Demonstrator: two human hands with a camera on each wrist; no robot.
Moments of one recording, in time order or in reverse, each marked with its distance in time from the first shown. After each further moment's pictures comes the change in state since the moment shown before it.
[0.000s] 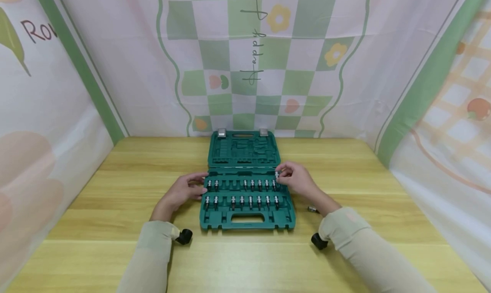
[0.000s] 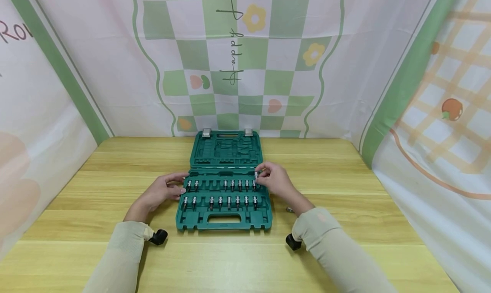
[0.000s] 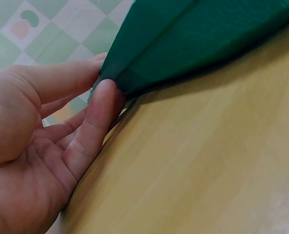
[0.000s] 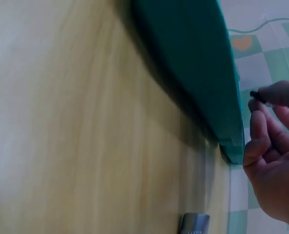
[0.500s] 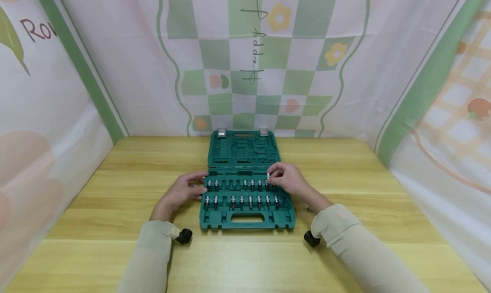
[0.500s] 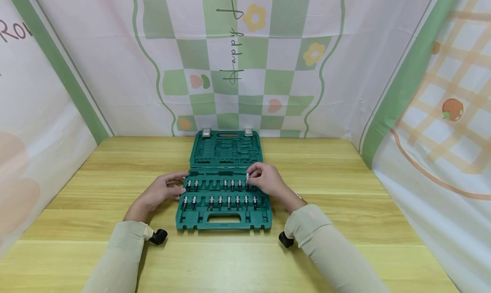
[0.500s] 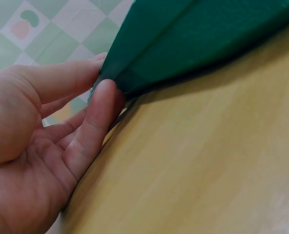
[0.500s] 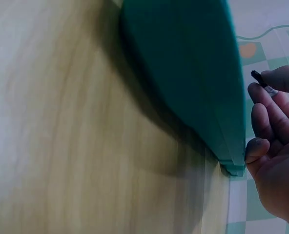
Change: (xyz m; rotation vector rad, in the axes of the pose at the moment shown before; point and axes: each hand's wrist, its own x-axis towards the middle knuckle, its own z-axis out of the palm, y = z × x) left_hand 0.000 0.001 0.000 -0.004 0.001 -0.002; right_hand 0.007 -0.011 0.014 -0.019 -0.071 -0.057
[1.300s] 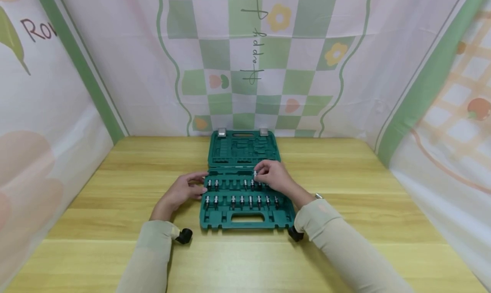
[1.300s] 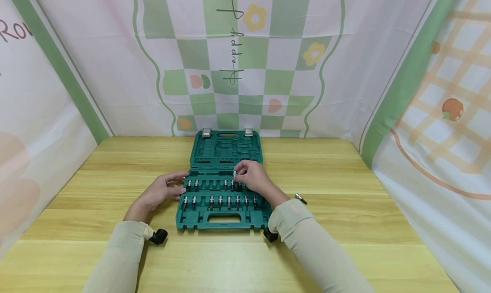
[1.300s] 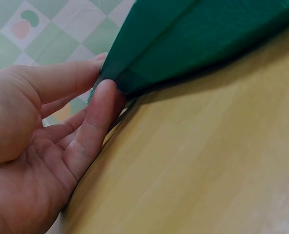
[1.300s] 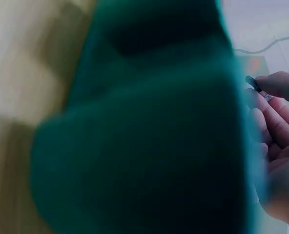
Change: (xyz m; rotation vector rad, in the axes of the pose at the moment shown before) left_hand 0.001 -0.001 0.000 0.001 -0.003 -0.004; right_hand 0.024 -0.015 0.026 -0.046 -0.023 -0.011
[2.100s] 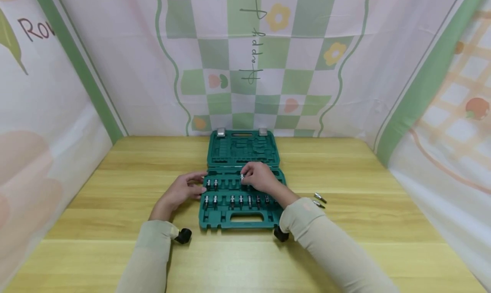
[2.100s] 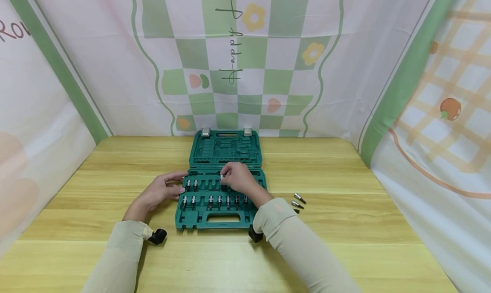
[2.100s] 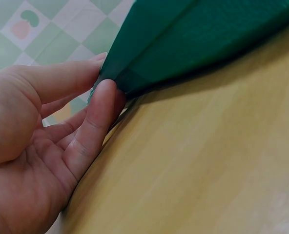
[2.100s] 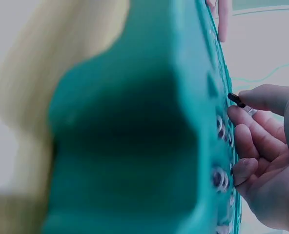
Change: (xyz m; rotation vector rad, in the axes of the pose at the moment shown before) left_hand -0.001 0.001 0.001 0.002 0.005 0.002; right_hand 0.010 -0.027 0.027 -0.041 -0.072 0.048
